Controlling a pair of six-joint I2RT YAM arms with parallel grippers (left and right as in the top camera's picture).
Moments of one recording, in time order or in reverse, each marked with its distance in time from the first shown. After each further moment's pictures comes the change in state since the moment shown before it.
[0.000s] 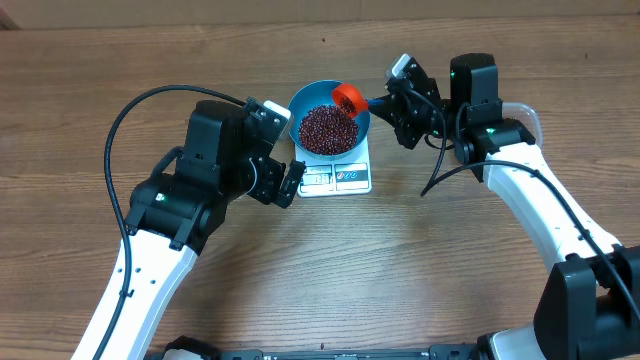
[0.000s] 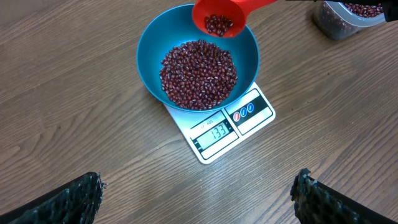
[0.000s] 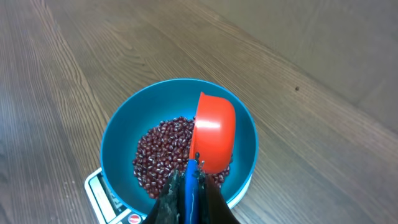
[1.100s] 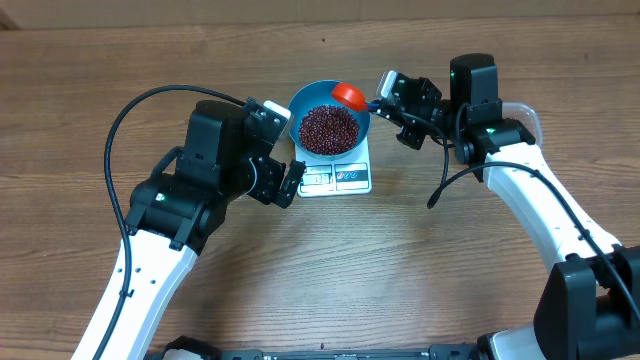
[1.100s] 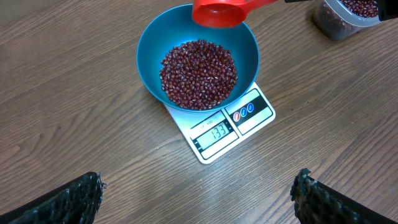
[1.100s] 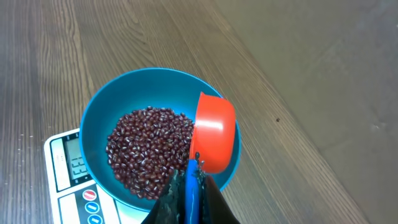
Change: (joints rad) left arm 0.000 0.000 0.000 0.000 0.000 0.000; right arm 0.000 0.000 0.000 -0.007 -0.013 -0.366
